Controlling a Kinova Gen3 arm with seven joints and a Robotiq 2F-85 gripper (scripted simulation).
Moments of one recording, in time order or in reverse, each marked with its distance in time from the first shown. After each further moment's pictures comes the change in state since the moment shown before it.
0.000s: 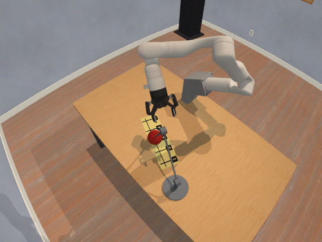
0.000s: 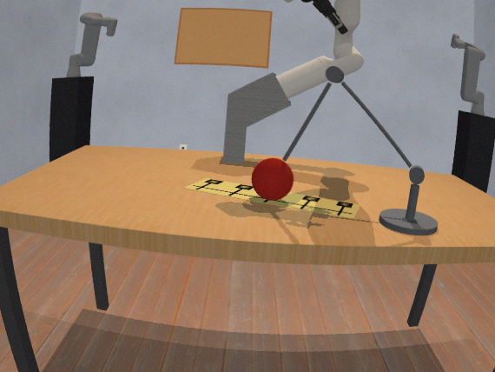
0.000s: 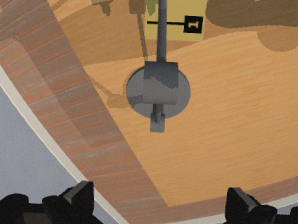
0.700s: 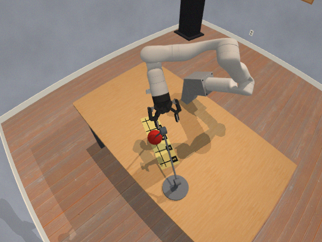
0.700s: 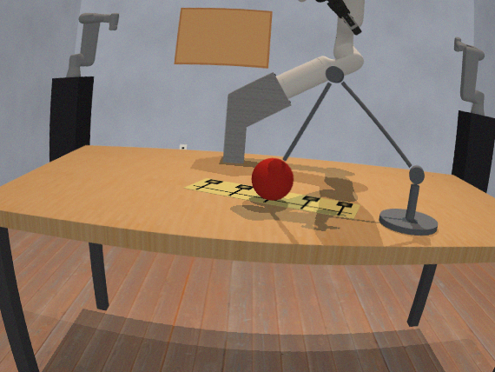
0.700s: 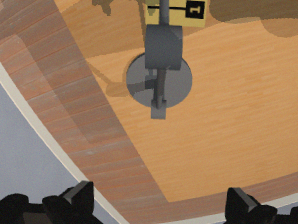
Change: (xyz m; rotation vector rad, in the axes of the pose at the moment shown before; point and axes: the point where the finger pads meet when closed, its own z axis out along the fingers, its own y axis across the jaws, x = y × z) arm -0.030 -0.001 0.020 -0.001 0.003 -0.003
